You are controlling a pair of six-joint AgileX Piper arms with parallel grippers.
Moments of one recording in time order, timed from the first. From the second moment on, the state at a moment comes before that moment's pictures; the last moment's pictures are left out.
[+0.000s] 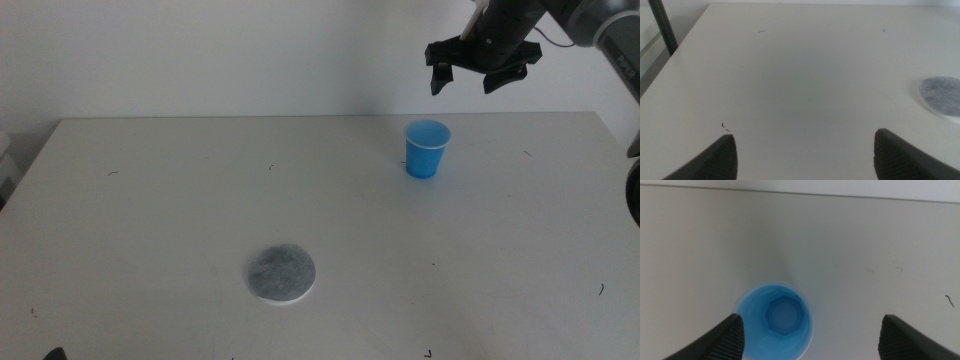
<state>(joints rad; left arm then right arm) -0.07 -0.01 0.03 0.07 0.37 -0.15 0.21 2.33 -2.45 0.01 1.25 0.17</state>
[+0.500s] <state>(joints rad) -0.07 -0.01 0.03 0.07 0.37 -0.15 0.21 2.50 -2.47 0.02 1.19 0.18</state>
